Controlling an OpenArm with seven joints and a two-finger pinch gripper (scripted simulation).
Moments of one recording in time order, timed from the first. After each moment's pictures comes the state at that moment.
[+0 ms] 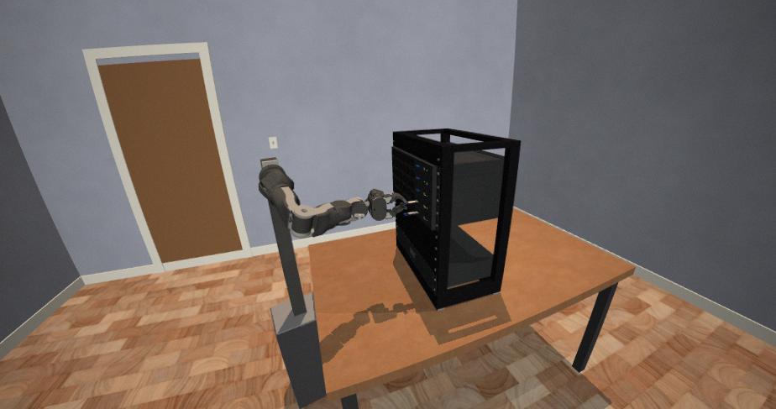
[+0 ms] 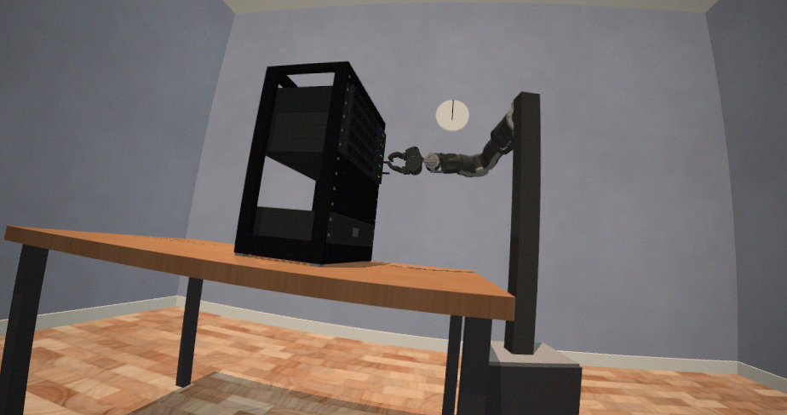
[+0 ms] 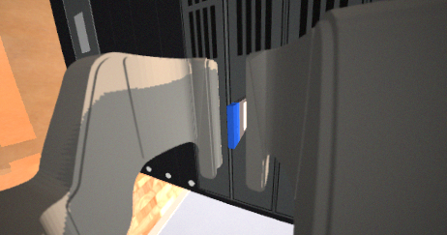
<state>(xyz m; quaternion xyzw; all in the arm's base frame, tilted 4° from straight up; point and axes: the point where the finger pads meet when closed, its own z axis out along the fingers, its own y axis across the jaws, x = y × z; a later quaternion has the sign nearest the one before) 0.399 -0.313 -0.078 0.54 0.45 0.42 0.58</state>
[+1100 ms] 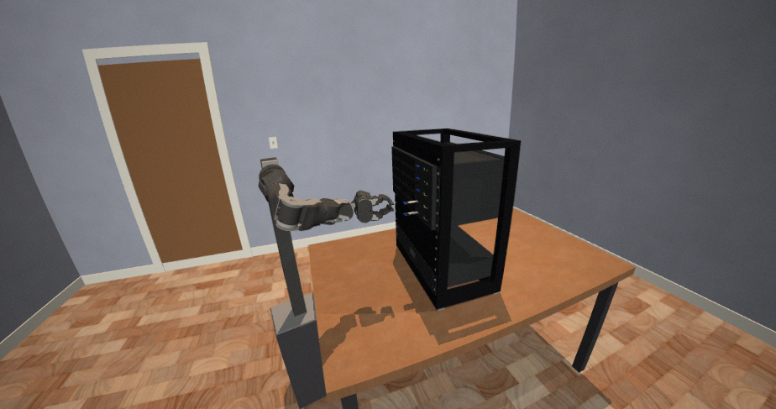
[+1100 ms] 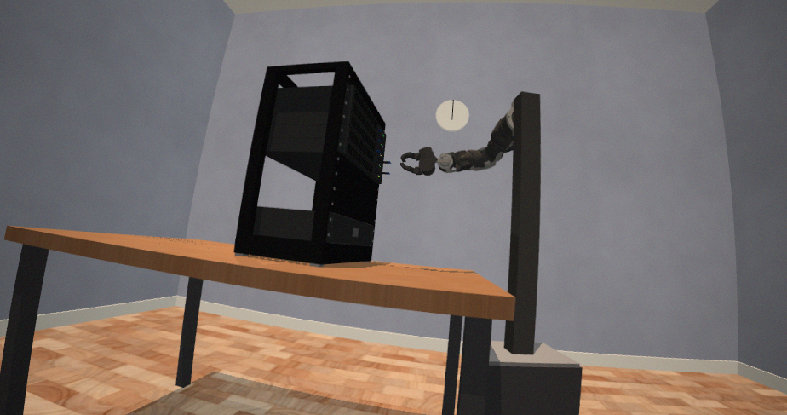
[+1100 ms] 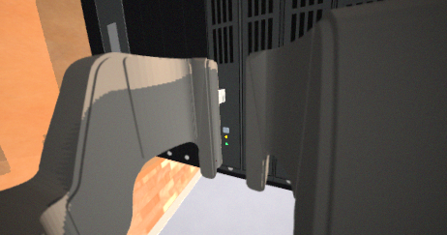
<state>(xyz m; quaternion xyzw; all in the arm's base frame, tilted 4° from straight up) 0.350 -0.302 -0.078 0.54 0.45 0.42 0.57</state>
